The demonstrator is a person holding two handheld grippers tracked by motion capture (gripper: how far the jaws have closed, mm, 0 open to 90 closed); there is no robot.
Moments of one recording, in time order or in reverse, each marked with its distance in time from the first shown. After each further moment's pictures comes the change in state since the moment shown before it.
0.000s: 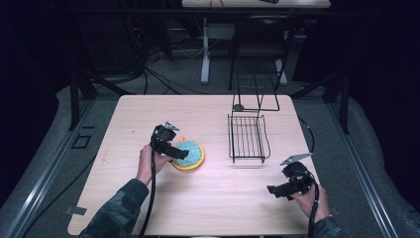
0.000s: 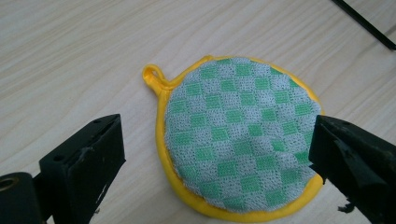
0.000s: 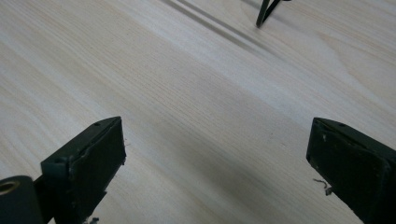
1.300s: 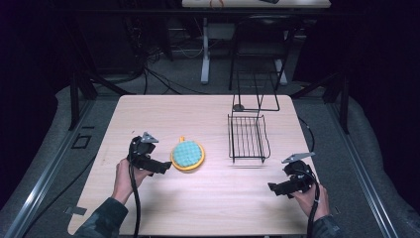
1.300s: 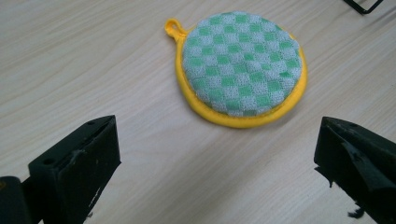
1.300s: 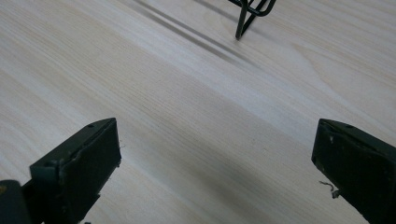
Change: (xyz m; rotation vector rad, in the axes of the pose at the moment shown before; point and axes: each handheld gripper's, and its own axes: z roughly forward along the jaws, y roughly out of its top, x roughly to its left) left arm 0.001 -0.046 -0.062 -0.033 0.022 0.002; right arm -0.001 0.003 -0.004 -0.031 -0.045 0.022
